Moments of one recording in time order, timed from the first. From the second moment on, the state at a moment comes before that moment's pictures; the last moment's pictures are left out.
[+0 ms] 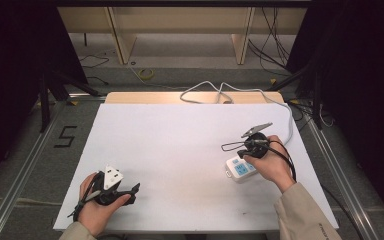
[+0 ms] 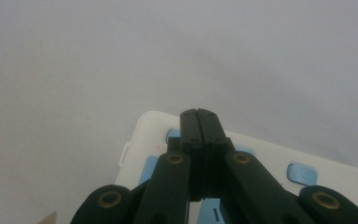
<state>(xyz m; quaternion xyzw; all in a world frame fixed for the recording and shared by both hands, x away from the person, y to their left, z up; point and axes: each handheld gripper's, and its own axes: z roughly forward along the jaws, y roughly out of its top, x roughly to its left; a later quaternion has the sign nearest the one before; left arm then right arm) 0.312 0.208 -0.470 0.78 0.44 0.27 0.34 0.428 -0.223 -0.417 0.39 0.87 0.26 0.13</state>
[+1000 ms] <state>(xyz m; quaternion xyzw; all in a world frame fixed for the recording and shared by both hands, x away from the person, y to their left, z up) 0.312 0.208 -0.470 0.78 0.44 0.27 0.34 0.436 -0.213 -0.424 0.39 0.88 0.25 0.11</state>
